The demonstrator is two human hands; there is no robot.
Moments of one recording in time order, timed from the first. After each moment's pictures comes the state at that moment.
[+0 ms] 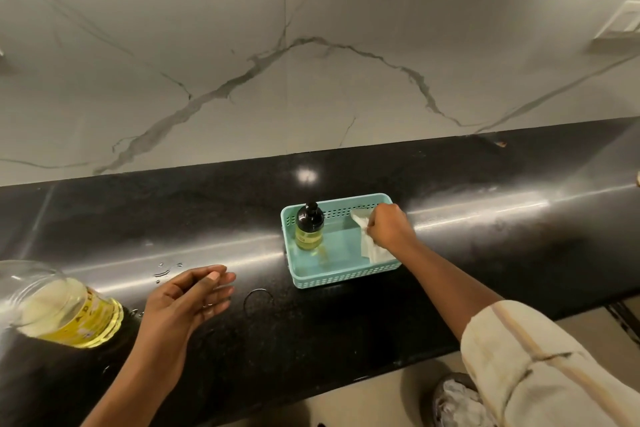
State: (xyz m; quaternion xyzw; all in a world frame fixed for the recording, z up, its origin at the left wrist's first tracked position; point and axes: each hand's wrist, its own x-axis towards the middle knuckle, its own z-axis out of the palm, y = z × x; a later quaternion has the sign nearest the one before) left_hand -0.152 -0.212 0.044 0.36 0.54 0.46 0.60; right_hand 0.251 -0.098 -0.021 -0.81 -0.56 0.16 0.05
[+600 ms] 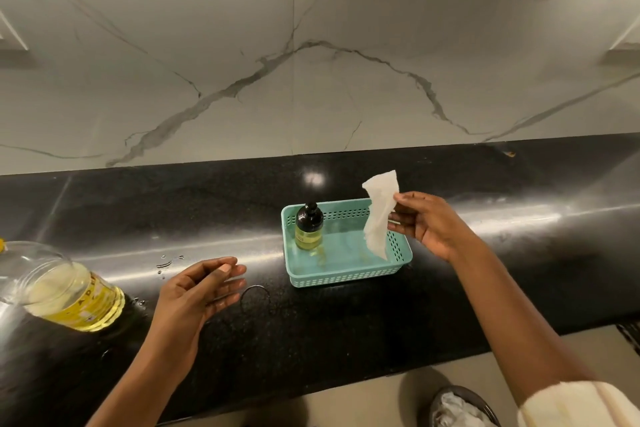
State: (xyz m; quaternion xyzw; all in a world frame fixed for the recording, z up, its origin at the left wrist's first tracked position) left_hand -0.124 -0.224 0.056 0.34 0.55 0.46 0.61; right_hand 0.279 -0.154 0.091 -0.58 -0.27 0.60 0.48
